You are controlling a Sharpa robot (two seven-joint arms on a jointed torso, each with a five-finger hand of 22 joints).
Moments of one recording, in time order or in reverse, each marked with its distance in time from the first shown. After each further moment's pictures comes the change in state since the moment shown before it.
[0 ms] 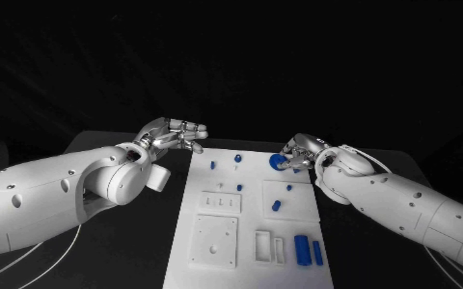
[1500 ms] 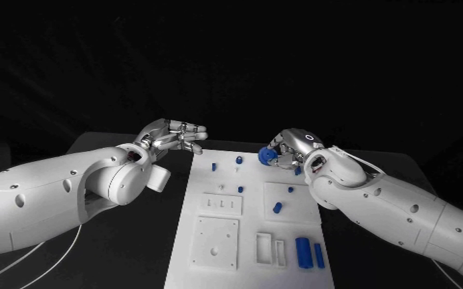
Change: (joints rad) left arm 0.000 0.002 0.000 -0.016 0.000 0.001 -0.002; left_hand 0.000 0.000 0.000 0.000 0.000 0.000 0.000 0.000 0.000 -0.004 0.004 0.000 0.000 0.000 0.000 0.000 0.000 0.000 0.000 0.000 0.000 0.000; right arm -0.006 -0.001 -0.002 0.156 -0.212 -0.120 -0.049; right_hand -0.011 -0.030 0.158 -0.054 -0.003 0.046 -0.013 0.004 -0.002 0.011 -0.004 -0.004 -0.002 0.004 -0.003 0.000 -0.006 0.000 0.000 -0.007 0.022 0.000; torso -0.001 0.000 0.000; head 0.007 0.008
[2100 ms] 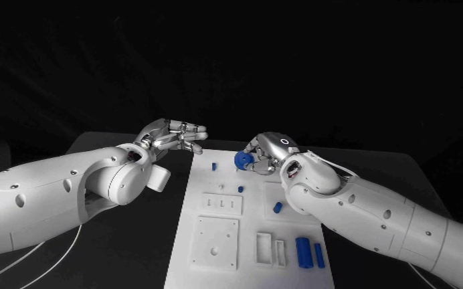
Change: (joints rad) left arm 0.000 0.002 0.000 -0.001 0.000 0.000 0.000; left_hand 0.000 0.000 0.000 0.000 0.000 0.000 0.000 0.000 0.000 -0.002 -0.002 0.000 0.000 0.000 0.000 0.000 0.000 0.000 0.000 0.000 0.000 0.000; right arm 0.000 0.097 -0.033 0.017 -0.042 -0.021 -0.020; right_hand -0.007 -0.007 0.000 0.011 -0.018 0.002 -0.002 0.000 0.000 0.000 0.000 0.000 0.000 0.001 0.001 0.000 -0.005 0.000 0.000 0.000 0.000 0.000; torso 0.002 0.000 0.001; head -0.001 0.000
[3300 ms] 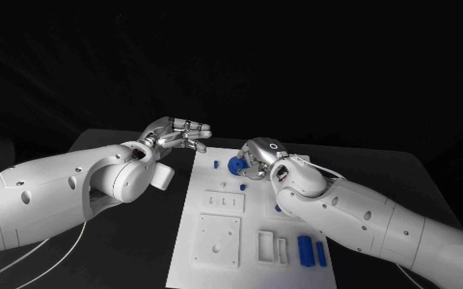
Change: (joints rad) left arm 0.000 0.011 0.000 0.002 0.000 0.000 -0.001; left_hand 0.000 0.000 0.000 0.000 0.000 0.000 0.000 0.000 0.000 0.000 0.000 0.000 0.000 0.000 0.000 0.000 0.000 0.000 0.000 0.000 0.005 0.000; right arm 0.000 0.083 -0.036 -0.084 -0.039 0.017 0.000; right_hand 0.004 0.002 0.000 0.000 -0.001 -0.003 0.001 -0.001 -0.001 0.000 0.000 -0.004 -0.002 -0.004 -0.003 0.000 -0.007 0.000 0.000 0.000 0.000 0.000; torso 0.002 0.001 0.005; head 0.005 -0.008
